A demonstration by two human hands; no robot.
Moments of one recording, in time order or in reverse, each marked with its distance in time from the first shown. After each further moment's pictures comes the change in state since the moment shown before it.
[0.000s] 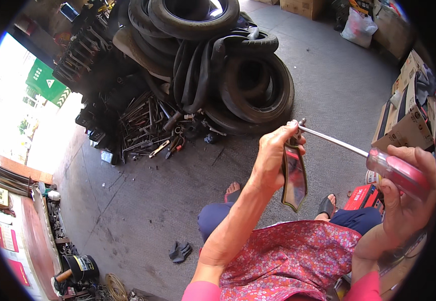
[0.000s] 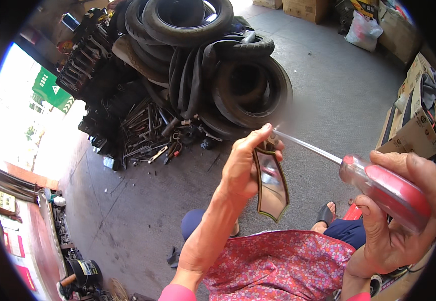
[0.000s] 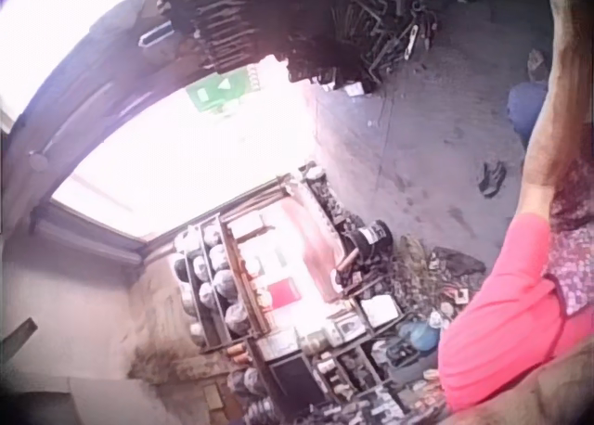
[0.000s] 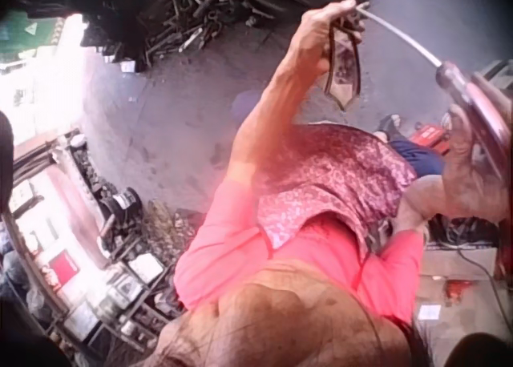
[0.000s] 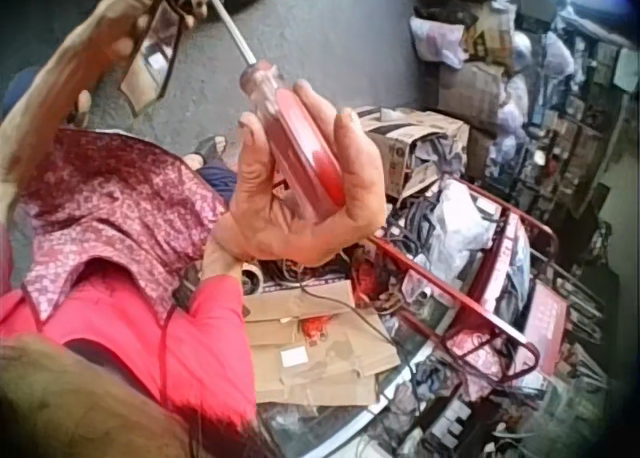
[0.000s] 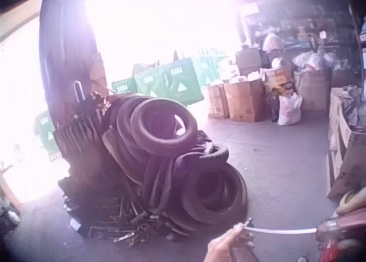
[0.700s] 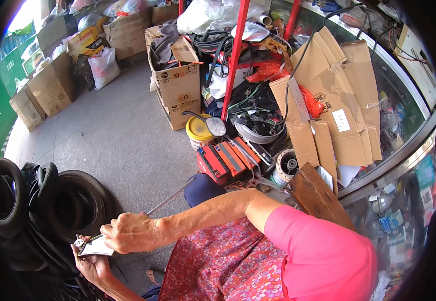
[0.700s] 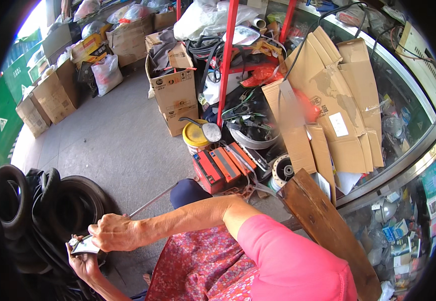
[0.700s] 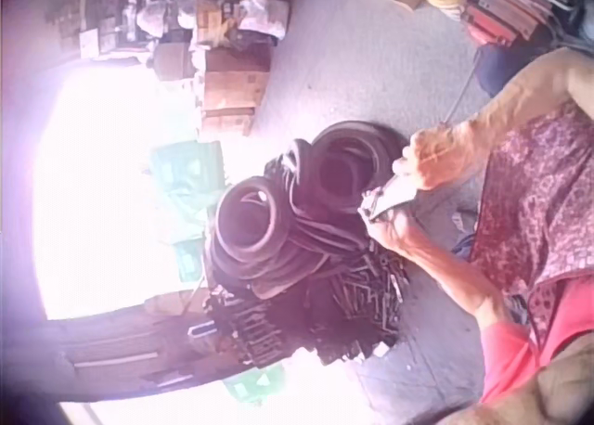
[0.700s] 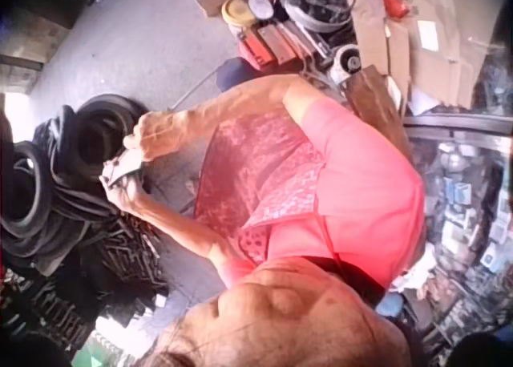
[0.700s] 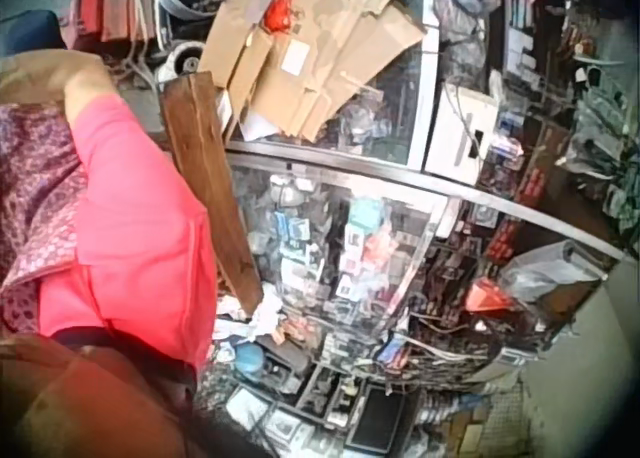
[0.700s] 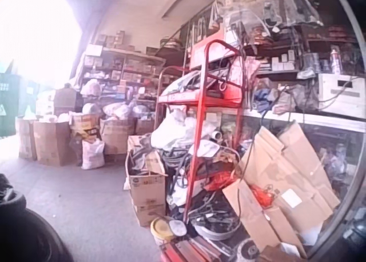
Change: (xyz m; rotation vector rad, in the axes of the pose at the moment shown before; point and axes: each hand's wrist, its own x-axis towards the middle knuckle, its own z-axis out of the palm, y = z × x) left_hand 0.038 0.013 -0.067 -0.320 -0.259 -0.109; right_hand -0.045 0.040 0.084 -0.444 -0.344 -0.278
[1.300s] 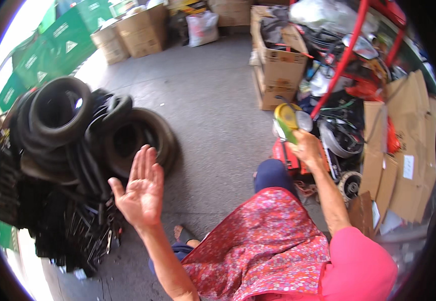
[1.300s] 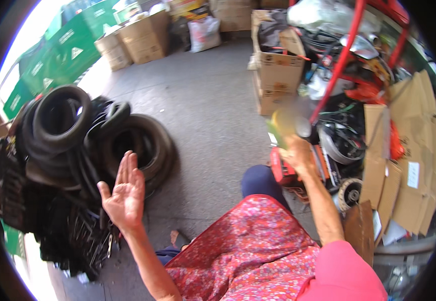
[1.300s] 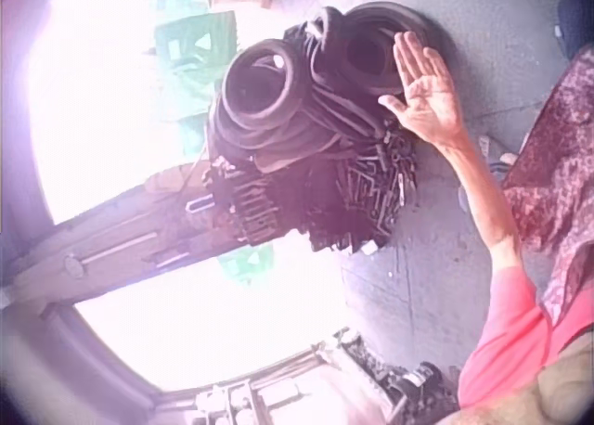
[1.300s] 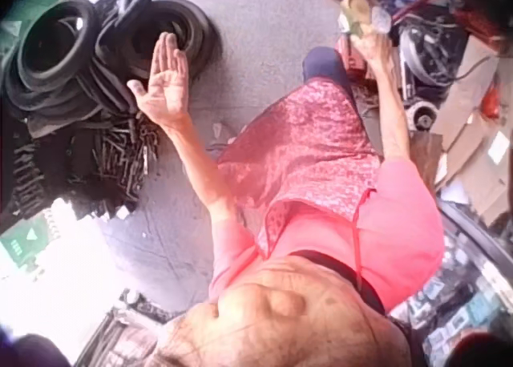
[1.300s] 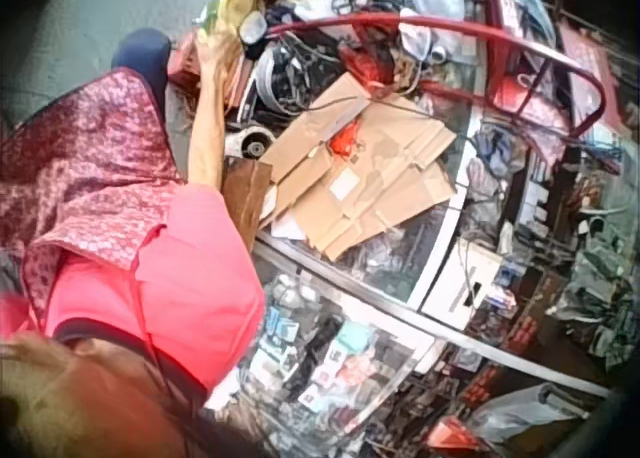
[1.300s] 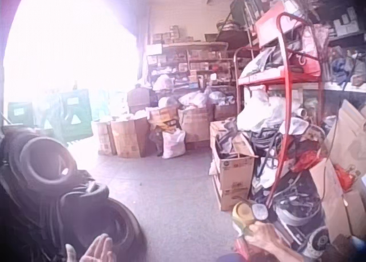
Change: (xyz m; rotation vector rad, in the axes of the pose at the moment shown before) left_hand -0.023 -0.027 0.080 -0.375 -0.265 -0.002; right_hand -0.225 0.142 -0.023 -0.259 0.032 0.973
